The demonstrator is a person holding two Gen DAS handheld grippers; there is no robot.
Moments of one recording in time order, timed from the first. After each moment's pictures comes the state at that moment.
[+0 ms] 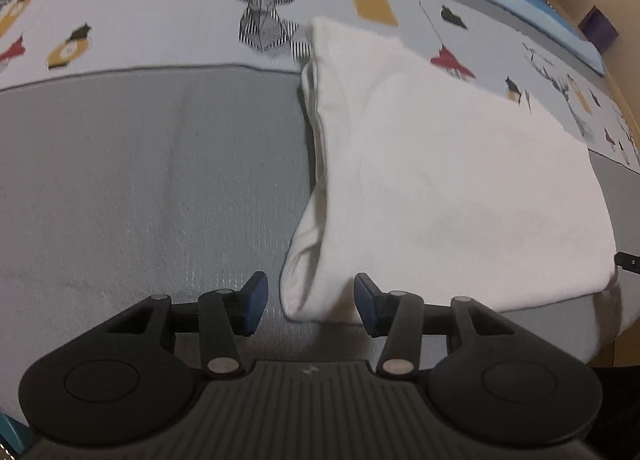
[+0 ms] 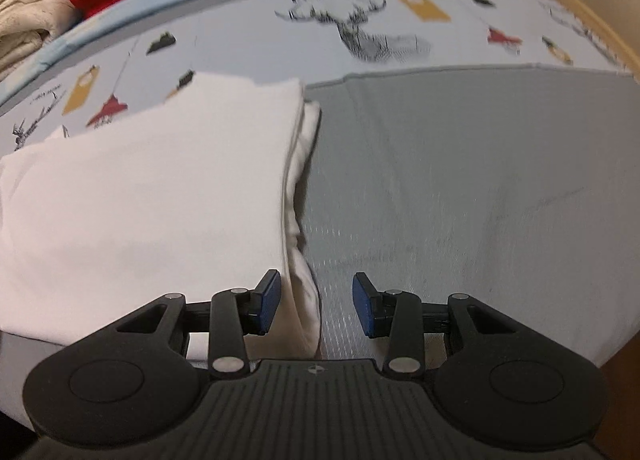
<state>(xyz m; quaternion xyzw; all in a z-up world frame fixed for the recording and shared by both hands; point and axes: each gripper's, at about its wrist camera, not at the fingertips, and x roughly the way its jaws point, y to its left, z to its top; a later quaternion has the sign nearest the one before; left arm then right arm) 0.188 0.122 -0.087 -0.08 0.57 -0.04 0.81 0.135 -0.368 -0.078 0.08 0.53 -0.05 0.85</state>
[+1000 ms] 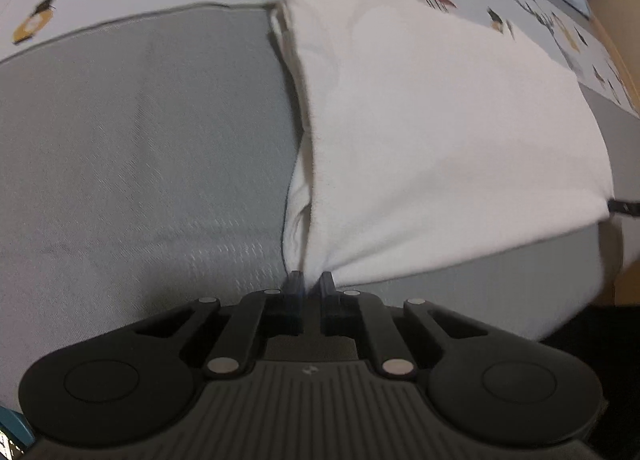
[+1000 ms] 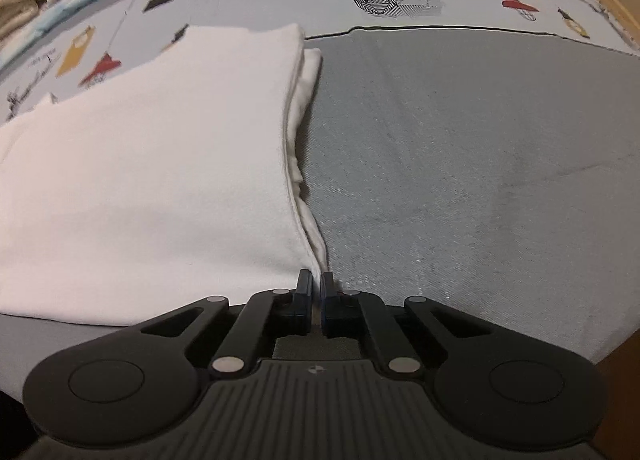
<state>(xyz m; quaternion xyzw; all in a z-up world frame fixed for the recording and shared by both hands) 0.171 0.115 -0.107 -0.04 0.63 -0.10 0.77 0.138 -0.373 -0.101 0.06 0.57 -0.04 0.82</state>
